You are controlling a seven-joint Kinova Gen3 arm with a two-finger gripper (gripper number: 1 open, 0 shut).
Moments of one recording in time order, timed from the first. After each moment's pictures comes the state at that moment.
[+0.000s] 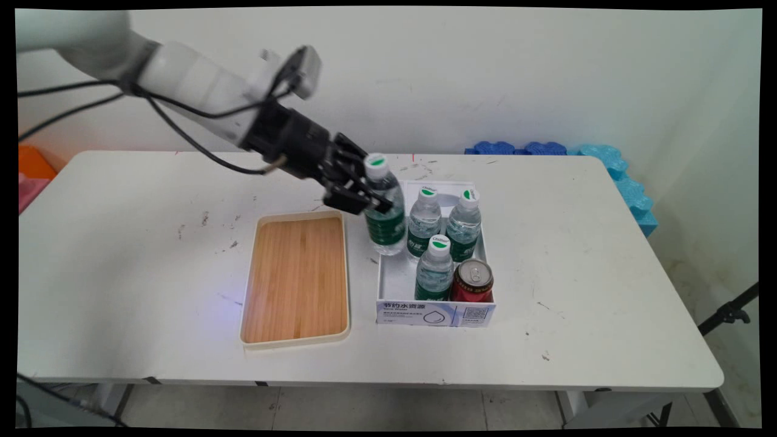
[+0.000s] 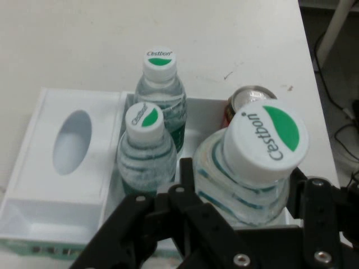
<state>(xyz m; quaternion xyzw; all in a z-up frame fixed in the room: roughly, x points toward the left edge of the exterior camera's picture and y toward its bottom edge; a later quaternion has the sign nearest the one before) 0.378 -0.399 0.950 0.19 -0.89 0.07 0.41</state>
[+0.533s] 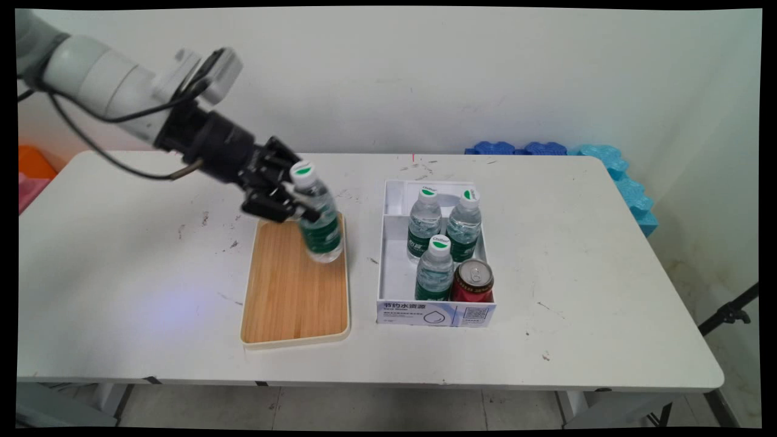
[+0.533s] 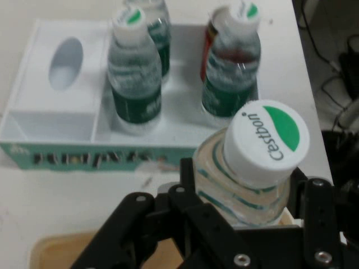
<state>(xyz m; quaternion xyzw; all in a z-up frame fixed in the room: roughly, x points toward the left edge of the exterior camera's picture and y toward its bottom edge) 0.460 -0.360 0.951 0.18 -0.90 0.06 0.39</state>
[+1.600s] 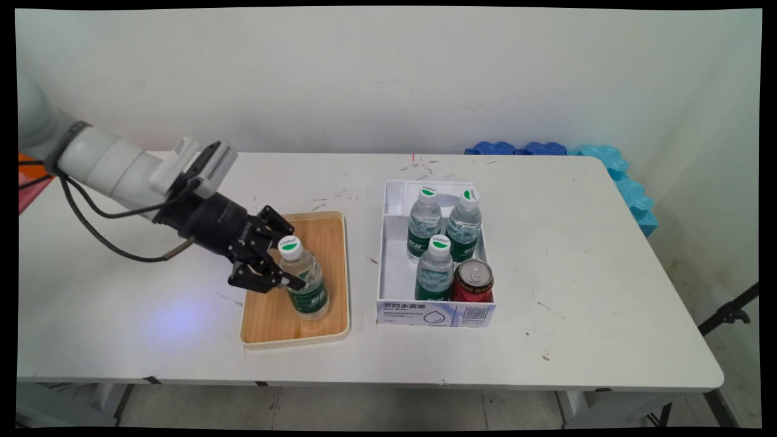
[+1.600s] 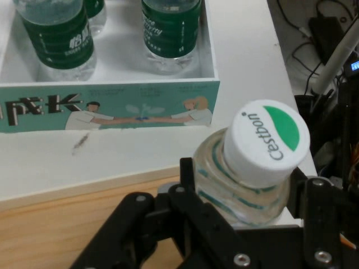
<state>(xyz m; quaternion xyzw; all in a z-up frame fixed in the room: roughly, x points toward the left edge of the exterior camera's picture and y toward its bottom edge) 0.468 -0.322 0.862 0.14 -0.91 0.03 0.39</state>
